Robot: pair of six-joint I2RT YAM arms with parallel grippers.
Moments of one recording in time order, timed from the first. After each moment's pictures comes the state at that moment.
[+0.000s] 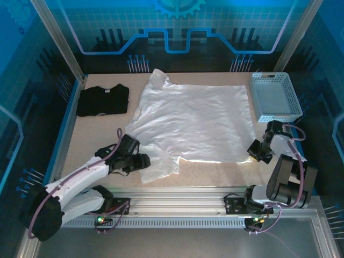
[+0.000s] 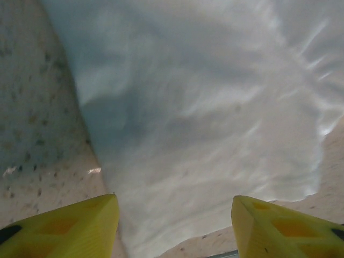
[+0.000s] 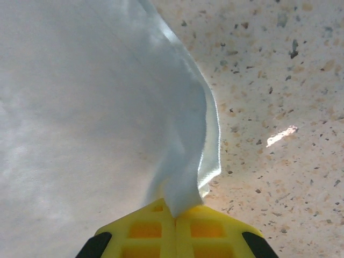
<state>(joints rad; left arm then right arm) -0.55 1.03 0.54 -0.69 0.14 -0.83 -0.36 1.35 0.71 -0.79 -0.12 0.36</state>
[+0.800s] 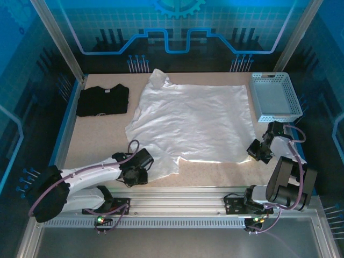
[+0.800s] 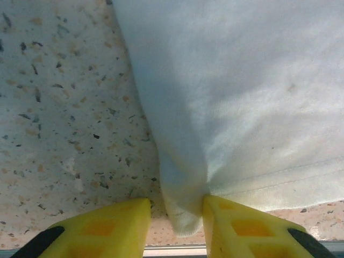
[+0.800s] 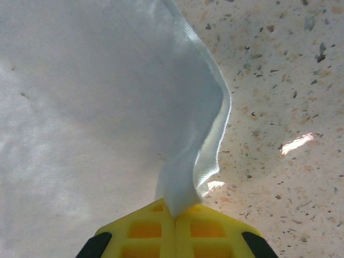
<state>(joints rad) -0.81 1.19 0.51 -0.77 0.03 -0.98 -0.37 1.34 0.69 -0.75 -0.17 0.36</state>
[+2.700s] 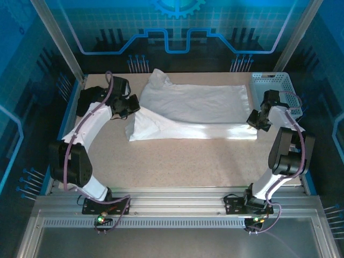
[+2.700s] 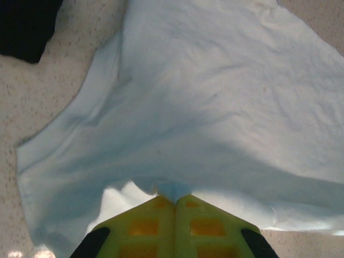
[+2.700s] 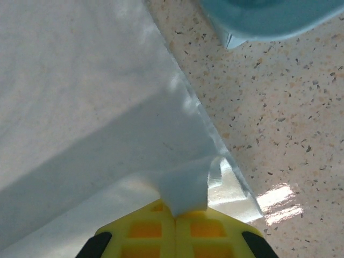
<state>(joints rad) -0.14 1.62 1.38 -0.71 0.17 -0.61 -0.24 1.71 1.21 -0.74 -0.07 0.34</state>
